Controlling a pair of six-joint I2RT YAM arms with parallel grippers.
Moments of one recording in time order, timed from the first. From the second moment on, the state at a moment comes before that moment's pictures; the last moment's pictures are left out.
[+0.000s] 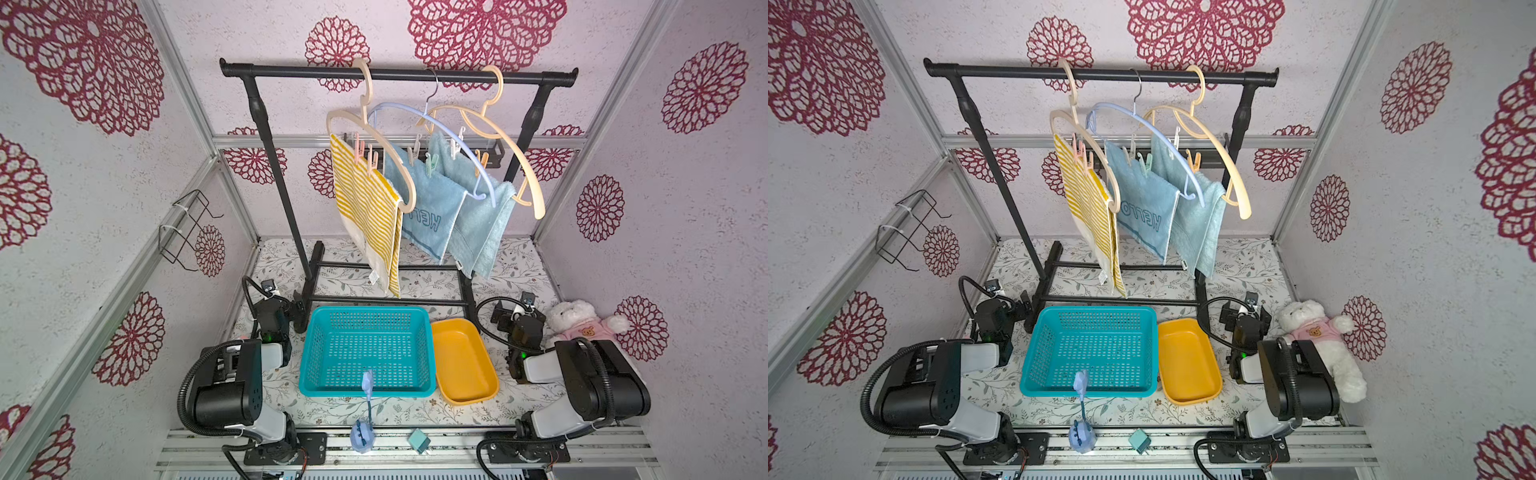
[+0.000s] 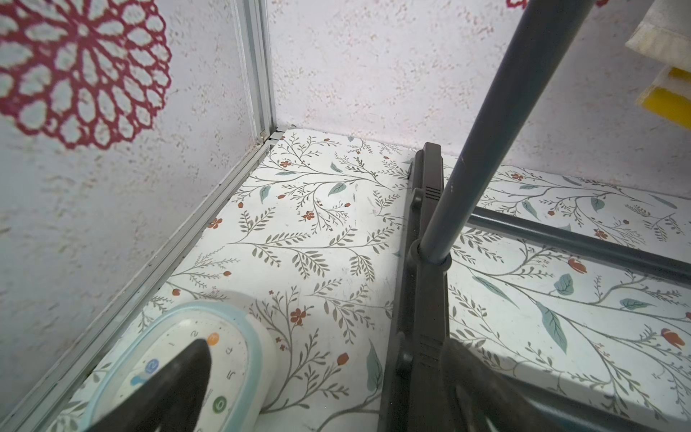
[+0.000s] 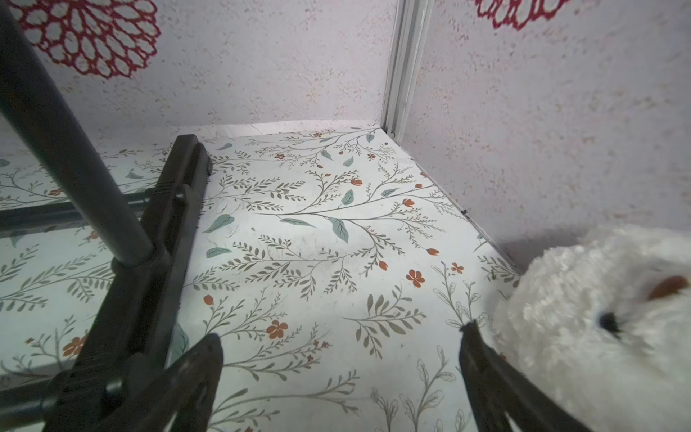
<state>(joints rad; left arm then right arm) 0.13 1.54 0.43 0.79 -0.16 -0.07 0.05 1.54 0.25 1.05 0.34 0.04</state>
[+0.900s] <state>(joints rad) 0.11 1.40 0.46 0.61 -0.25 -0.09 0.08 1.33 0.33 0.74 0.34 0.05</state>
